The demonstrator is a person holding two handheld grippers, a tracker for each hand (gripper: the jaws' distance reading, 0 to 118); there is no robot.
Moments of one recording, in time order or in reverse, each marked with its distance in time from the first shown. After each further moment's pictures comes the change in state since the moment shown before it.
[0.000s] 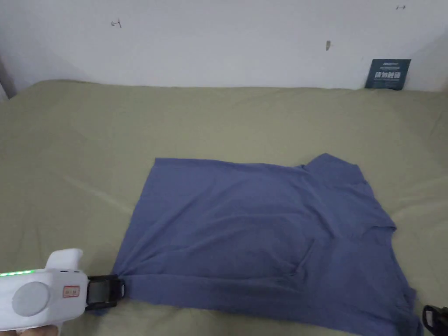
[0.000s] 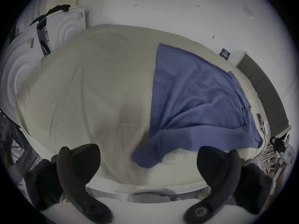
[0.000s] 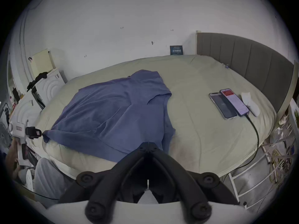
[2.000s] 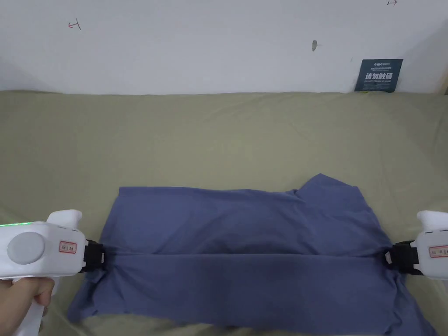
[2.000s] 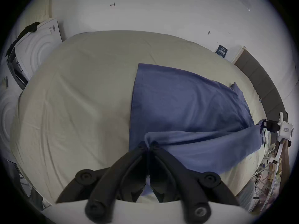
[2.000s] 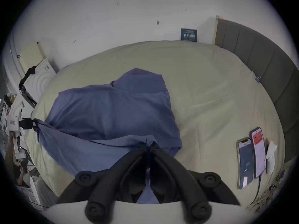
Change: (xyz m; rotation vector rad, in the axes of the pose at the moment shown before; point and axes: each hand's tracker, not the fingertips) left arm 0.059 0.178 -0.085 0.002 -0.054 -0.081; right arm 0.020 0.179 -0.210 -0.279 0.052 0.010
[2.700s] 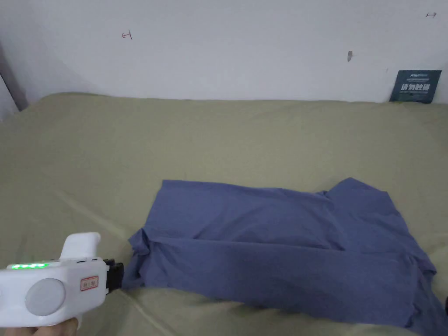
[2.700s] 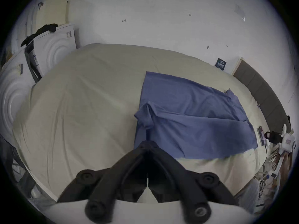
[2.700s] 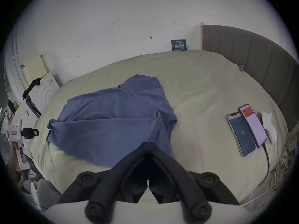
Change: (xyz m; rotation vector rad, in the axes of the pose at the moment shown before) left arm -0.015 -0.101 0.078 0.159 0.037 0.053; right arm -0.017 -0.135 0.089 0.248 -0.035 -0.002
